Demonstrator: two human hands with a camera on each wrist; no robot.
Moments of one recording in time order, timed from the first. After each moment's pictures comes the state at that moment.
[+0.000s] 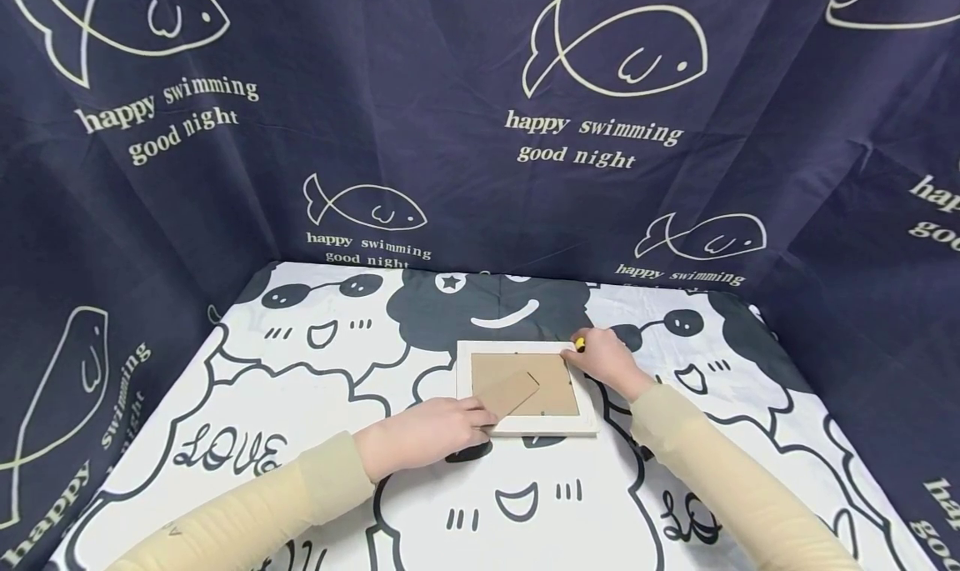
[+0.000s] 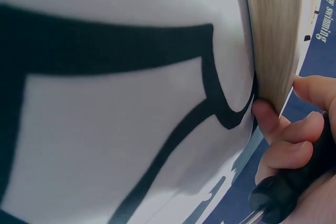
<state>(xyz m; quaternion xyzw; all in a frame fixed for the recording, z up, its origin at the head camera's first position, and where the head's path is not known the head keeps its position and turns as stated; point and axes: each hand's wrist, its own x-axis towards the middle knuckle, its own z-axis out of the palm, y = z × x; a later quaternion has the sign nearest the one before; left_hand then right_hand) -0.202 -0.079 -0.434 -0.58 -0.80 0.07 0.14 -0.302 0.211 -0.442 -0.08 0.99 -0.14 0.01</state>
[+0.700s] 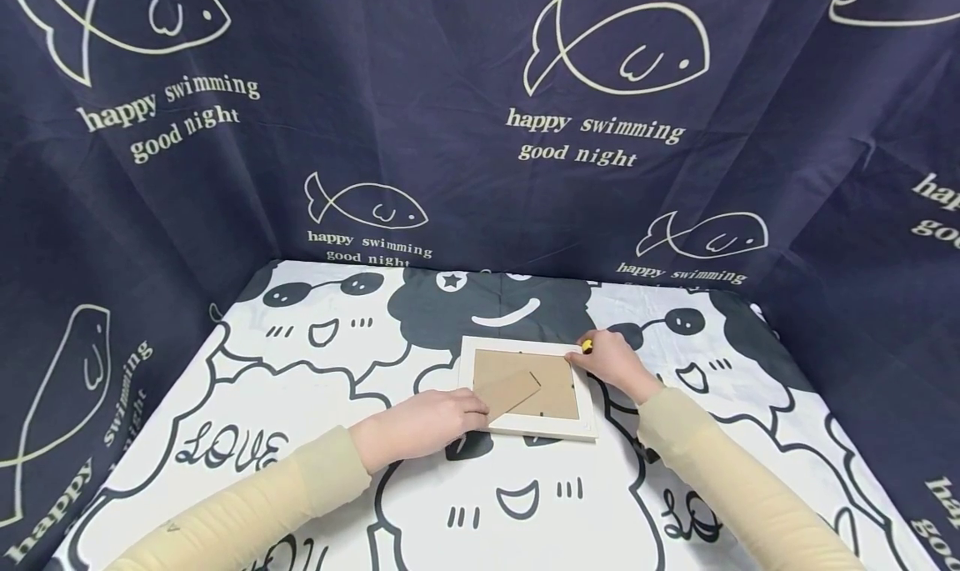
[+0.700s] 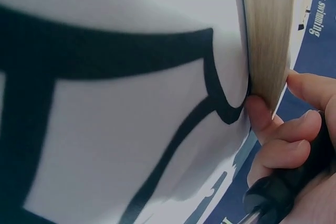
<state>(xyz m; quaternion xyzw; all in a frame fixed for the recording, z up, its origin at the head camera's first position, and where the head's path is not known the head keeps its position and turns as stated) -0.206 -0.086 -0.435 -0.53 -0.85 0.00 0.09 -0.299 0.219 -0.441 -0.07 0.98 -0.17 0.04</state>
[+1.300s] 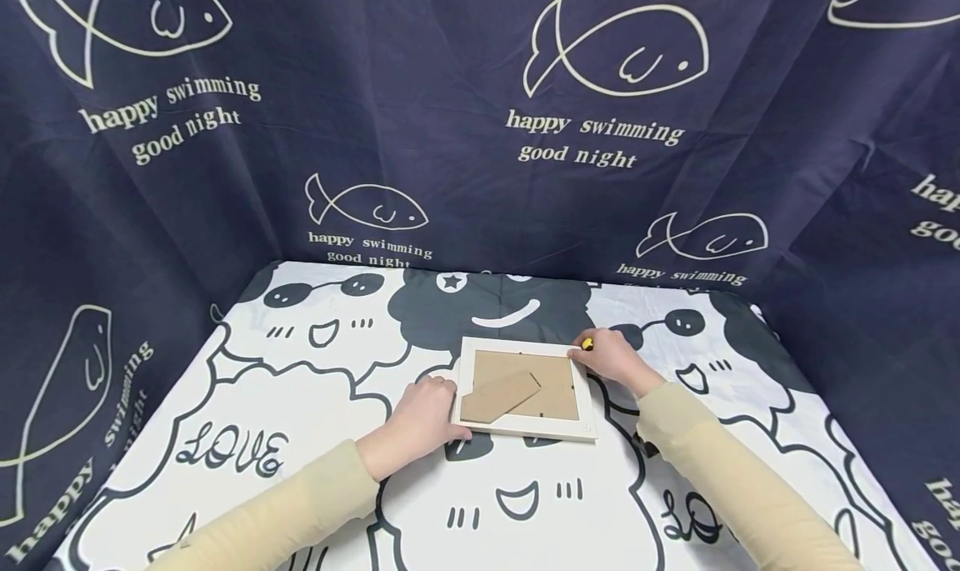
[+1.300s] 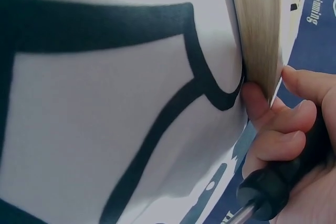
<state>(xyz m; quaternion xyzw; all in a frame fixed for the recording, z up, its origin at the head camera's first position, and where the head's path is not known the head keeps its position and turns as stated) -0.204 -0.079 -0.445 -0.20 -0.97 -0.15 0.02 -0.304 0.223 -0.441 -0.11 0.98 -0.18 0.04</state>
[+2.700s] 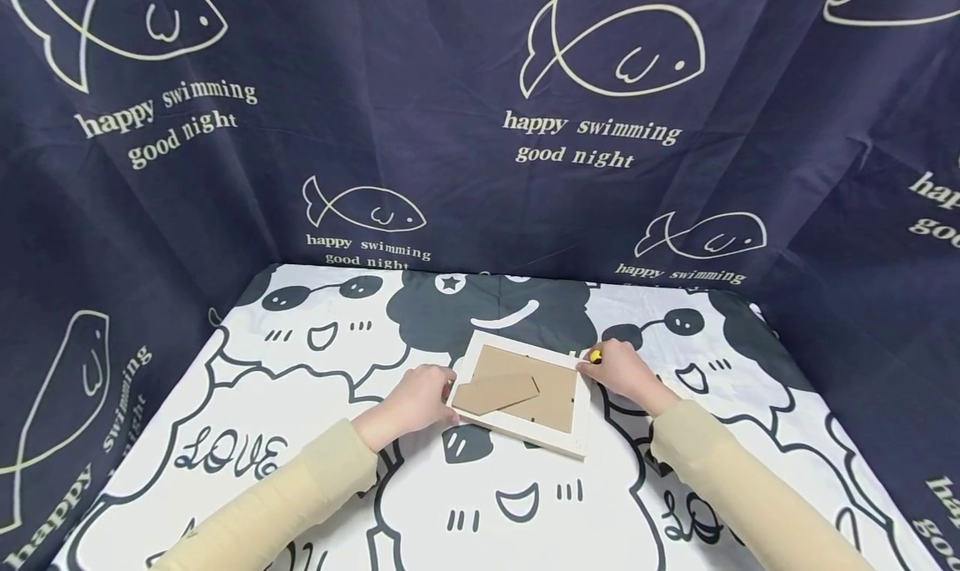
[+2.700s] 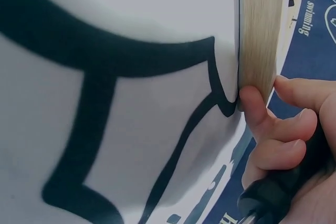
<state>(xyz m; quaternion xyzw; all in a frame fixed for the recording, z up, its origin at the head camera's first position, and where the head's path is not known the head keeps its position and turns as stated) -0.233 -0.088 -0.439 -0.21 -0.95 -0.22 -0.06 -0.280 0.229 -0.437 -0.08 0.98 -0.19 0.05</state>
